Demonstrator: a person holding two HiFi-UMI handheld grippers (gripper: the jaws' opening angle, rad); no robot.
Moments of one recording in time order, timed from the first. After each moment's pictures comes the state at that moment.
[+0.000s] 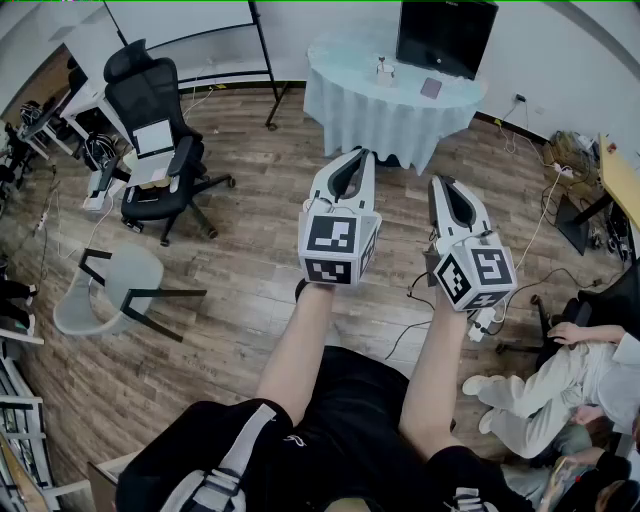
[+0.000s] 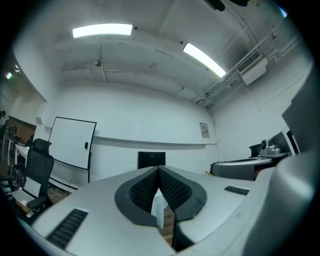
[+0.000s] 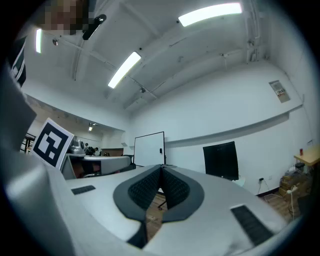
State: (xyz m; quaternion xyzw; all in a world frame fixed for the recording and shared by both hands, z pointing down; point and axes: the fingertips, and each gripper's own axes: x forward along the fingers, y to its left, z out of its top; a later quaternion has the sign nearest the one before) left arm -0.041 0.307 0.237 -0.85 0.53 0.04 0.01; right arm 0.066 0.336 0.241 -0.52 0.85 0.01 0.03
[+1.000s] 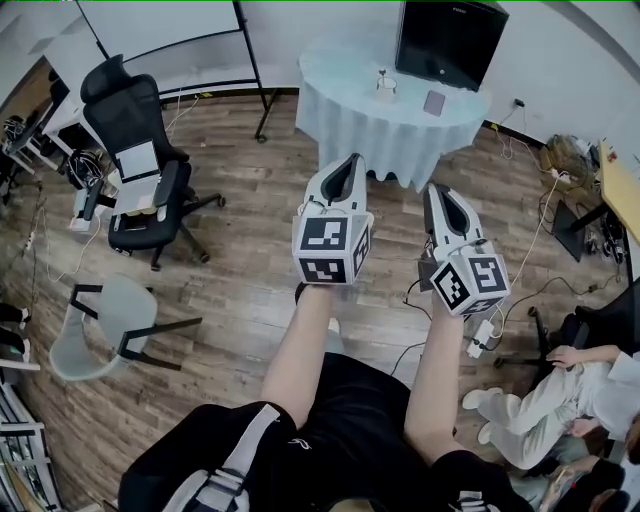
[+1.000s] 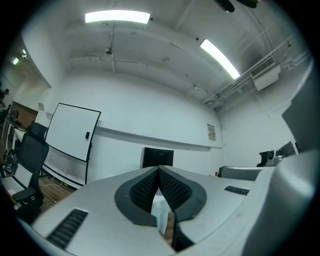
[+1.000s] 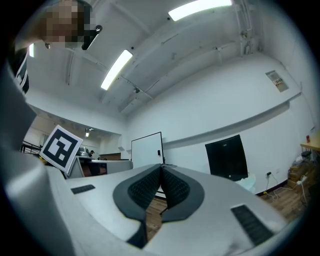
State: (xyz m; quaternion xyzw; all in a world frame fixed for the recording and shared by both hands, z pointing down) left arm -0.084 0.157 0.256 -0.84 0.53 0.06 -0.04; right arm 0.033 0.200 0.255 -0.52 0.85 -0.01 0.07
